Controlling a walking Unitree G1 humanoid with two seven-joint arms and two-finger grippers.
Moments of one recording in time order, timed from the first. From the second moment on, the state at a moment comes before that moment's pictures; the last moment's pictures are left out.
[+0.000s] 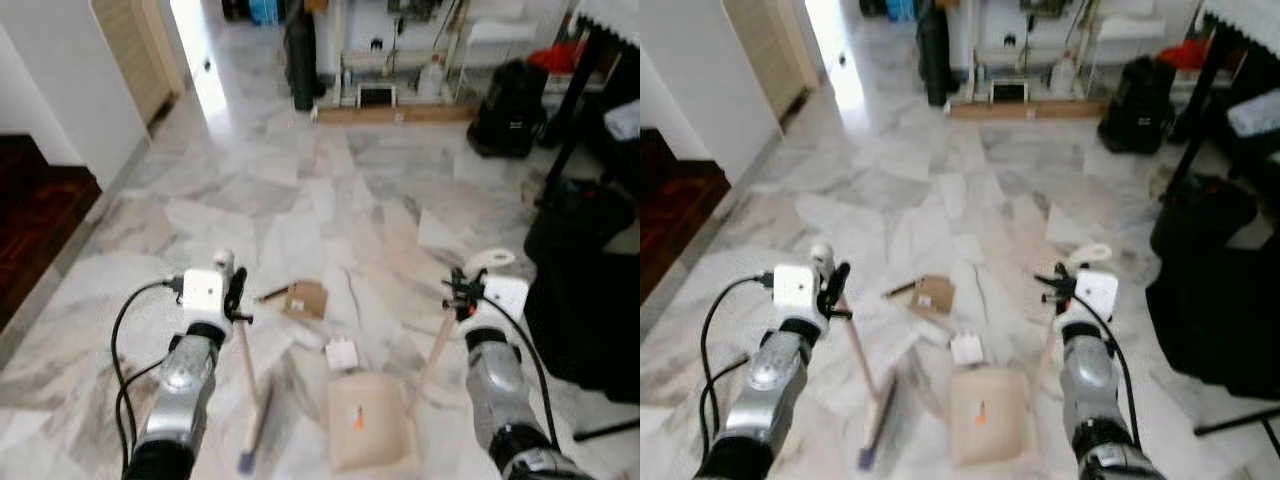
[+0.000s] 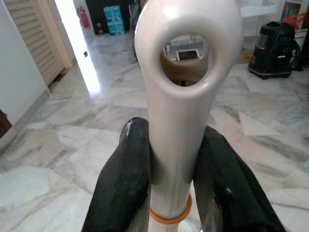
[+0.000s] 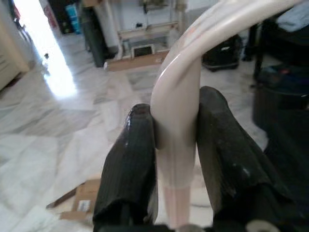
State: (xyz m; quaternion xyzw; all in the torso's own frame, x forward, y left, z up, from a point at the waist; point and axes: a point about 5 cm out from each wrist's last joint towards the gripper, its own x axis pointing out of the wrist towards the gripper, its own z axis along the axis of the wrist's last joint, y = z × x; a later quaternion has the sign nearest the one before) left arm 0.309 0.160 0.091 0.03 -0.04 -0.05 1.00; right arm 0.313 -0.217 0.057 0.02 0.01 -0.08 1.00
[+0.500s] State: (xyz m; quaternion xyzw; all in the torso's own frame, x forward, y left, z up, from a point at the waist) left arm 0.307 0.160 0.089 0.03 -0.04 -0.05 1.00; right arm 0.315 -0.216 0.060 0.02 0.00 -0.08 1.00
